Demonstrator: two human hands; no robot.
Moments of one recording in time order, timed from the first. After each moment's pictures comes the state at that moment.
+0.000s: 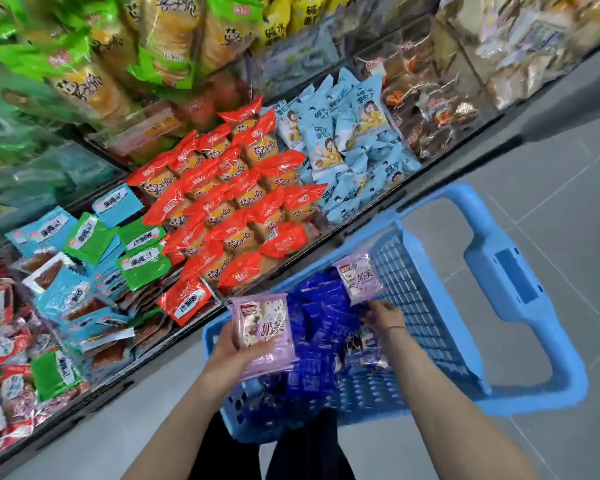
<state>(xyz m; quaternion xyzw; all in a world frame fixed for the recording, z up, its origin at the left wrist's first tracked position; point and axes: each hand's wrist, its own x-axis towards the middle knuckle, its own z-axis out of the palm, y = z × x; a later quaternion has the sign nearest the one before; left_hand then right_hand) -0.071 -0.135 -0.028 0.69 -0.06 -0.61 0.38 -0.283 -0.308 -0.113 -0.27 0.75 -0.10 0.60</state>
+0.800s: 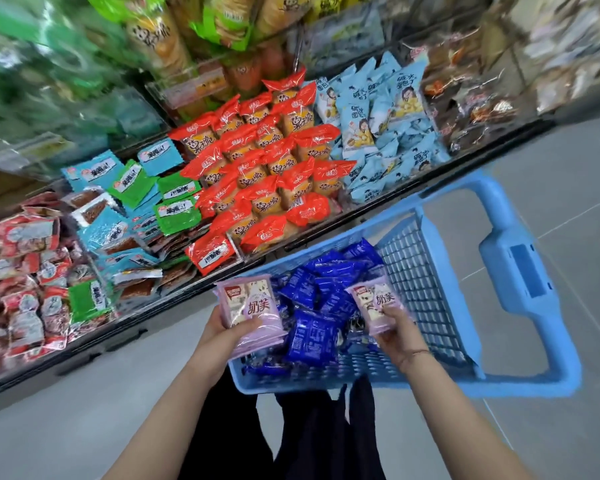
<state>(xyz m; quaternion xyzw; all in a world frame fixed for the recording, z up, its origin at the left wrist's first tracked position) -0.078 -0.079 -0.027 0.69 0.03 -0.54 0.47 -0.316 -0.258 -0.069 -0.10 0.63 -0.17 0.75</state>
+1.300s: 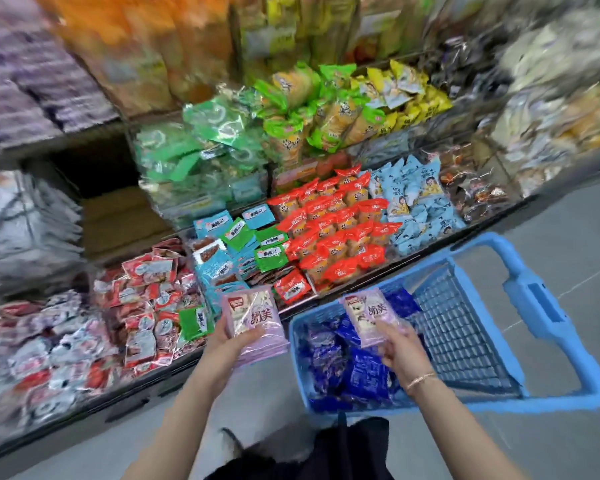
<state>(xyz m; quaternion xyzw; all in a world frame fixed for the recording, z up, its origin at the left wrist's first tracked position) 0.029 0.025 0.055 0.66 -0.02 -0.49 0.57 -0.208 -0.157 0.052 -0.36 0.58 -0.19 0.71</state>
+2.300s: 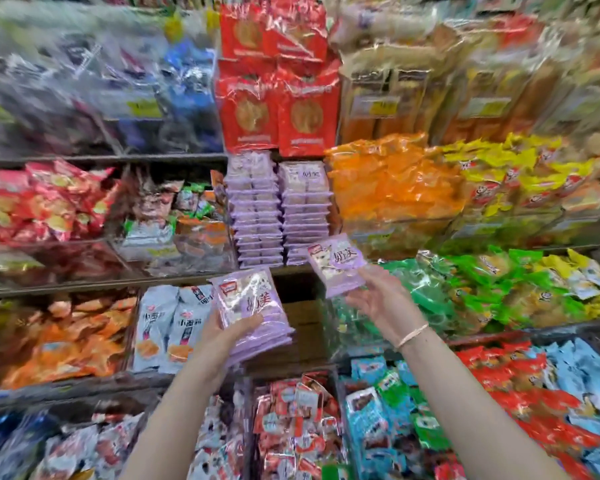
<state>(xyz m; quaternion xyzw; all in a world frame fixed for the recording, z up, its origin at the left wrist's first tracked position) 0.341 0.121 0.225 0.64 -0.03 -0.29 0.71 0.239 -0.107 0.265 -0.47 0.24 -0.19 0.83</state>
